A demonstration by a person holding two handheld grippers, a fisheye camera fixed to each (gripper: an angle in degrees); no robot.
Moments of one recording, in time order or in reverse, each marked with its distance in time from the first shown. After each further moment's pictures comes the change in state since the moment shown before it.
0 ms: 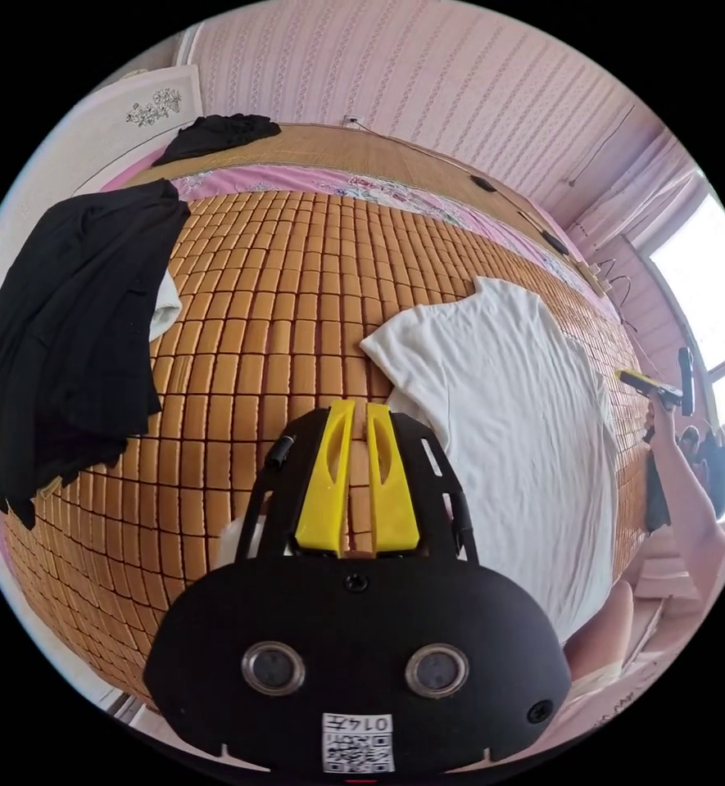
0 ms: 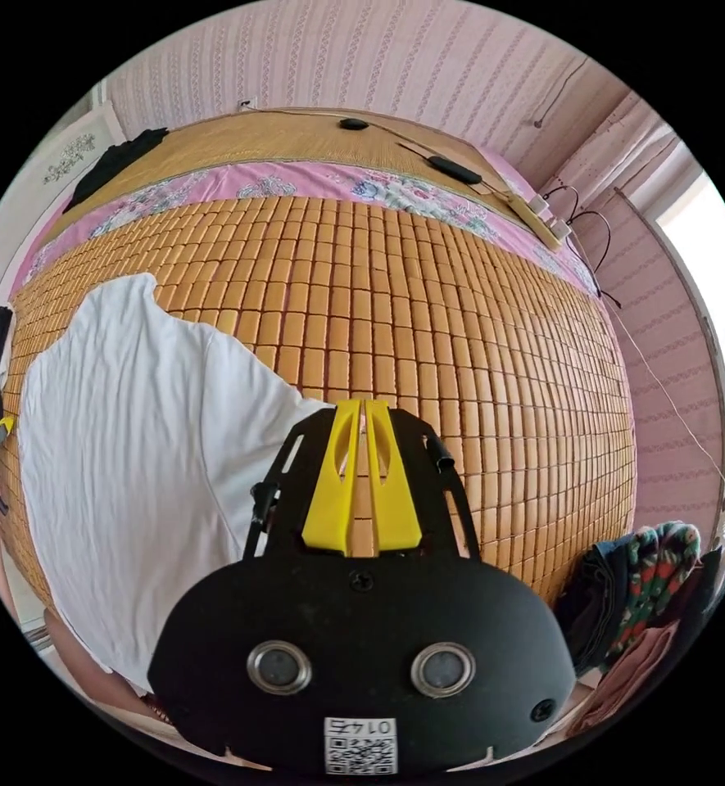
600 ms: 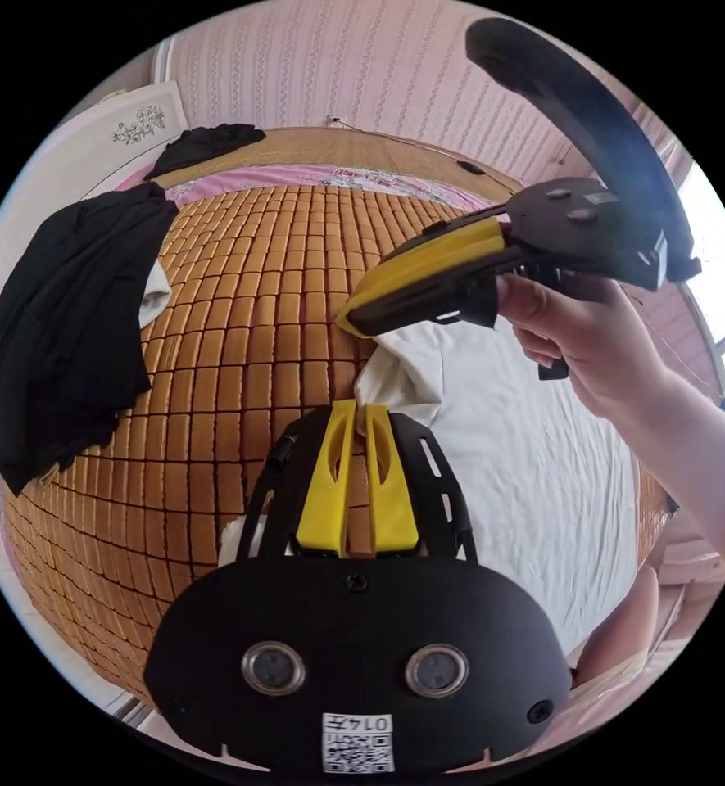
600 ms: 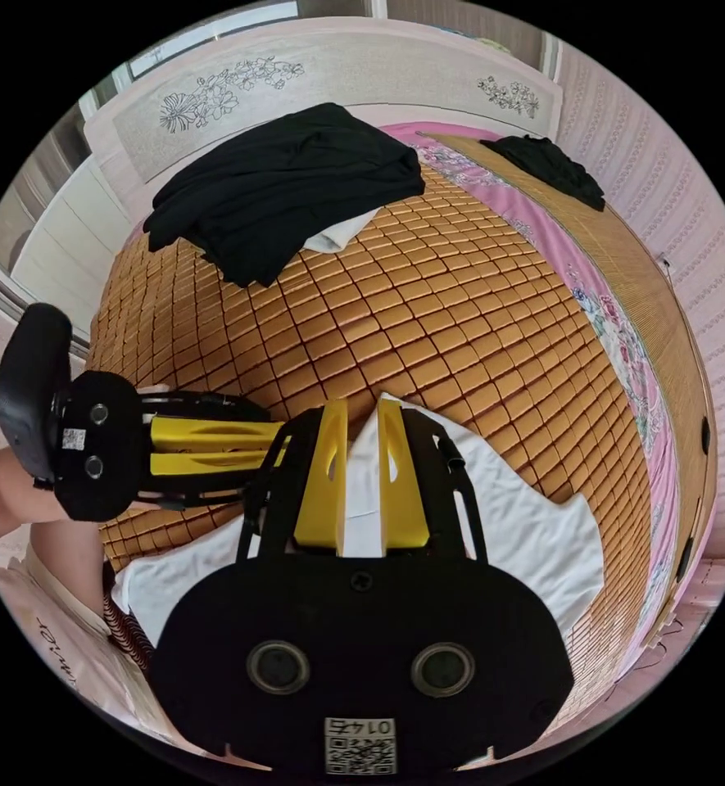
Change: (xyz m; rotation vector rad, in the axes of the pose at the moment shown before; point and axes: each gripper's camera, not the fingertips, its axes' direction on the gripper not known) left arm -0.012 0.053 0.024 0.025 -0.049 0.026; right arm -0.429 -0.019 0.009 0.044 -0.416 -0.904
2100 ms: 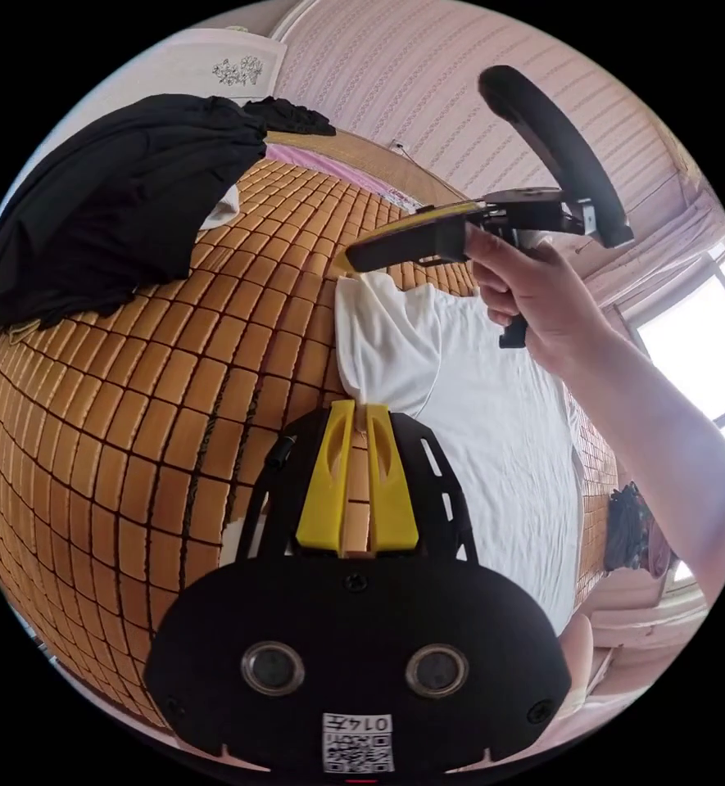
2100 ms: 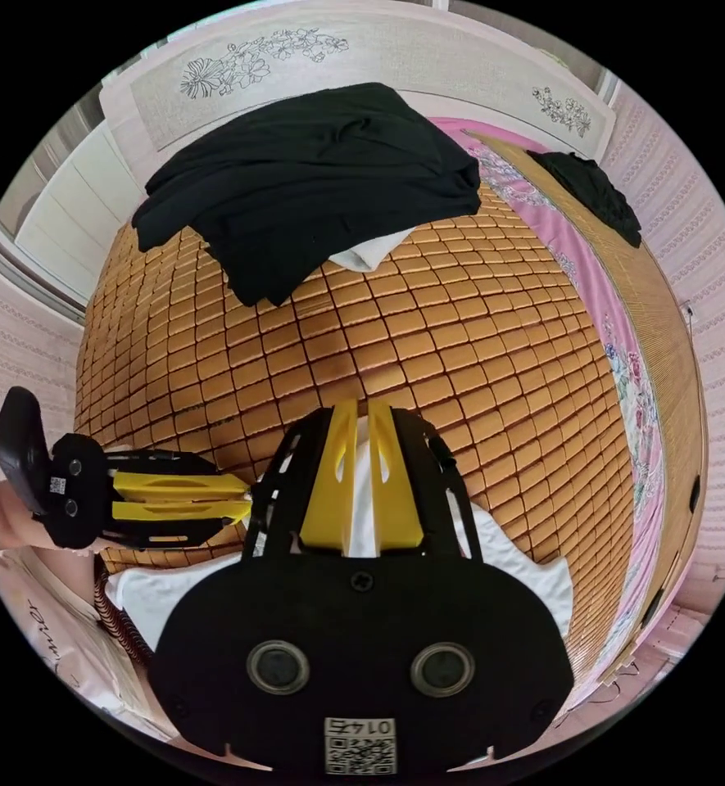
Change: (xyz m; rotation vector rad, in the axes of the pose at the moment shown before) left arm -0.050 0.107 0.050 0.070 0.160 -0.268; right arm -0.005 0.036 0.049 -0.022 -0.030 -0.097
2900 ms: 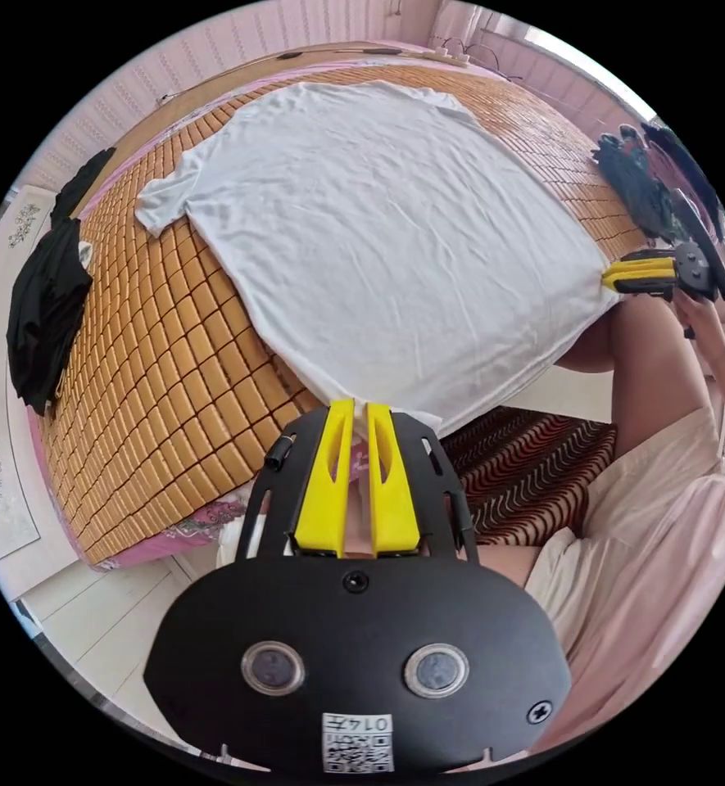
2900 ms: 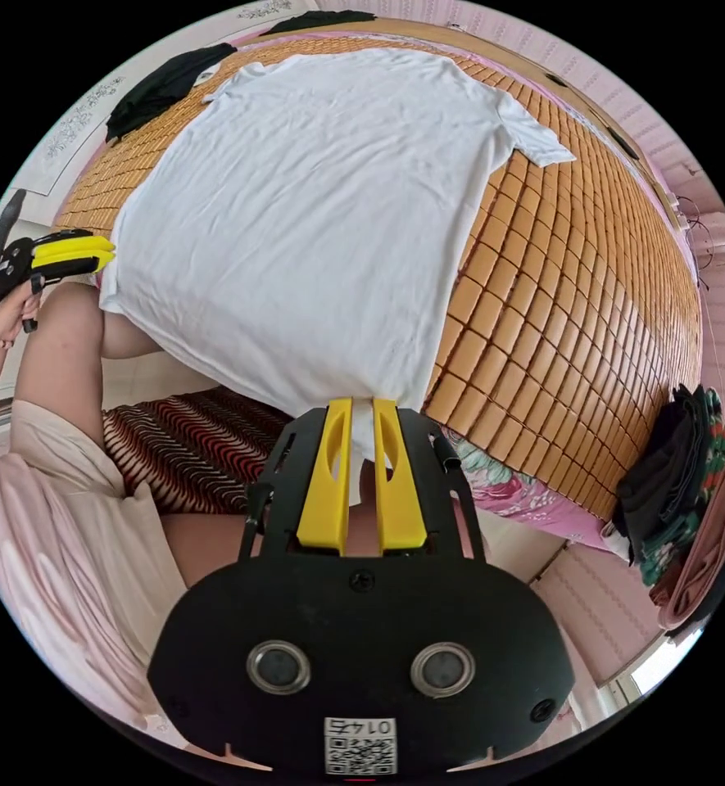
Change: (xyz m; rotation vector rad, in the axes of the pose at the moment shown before) left arm 0.135 0.253 -0.028 -0.506 -0.324 0.680; right arm -0.168 0.518 -0.089 -0.329 0.080 0.759
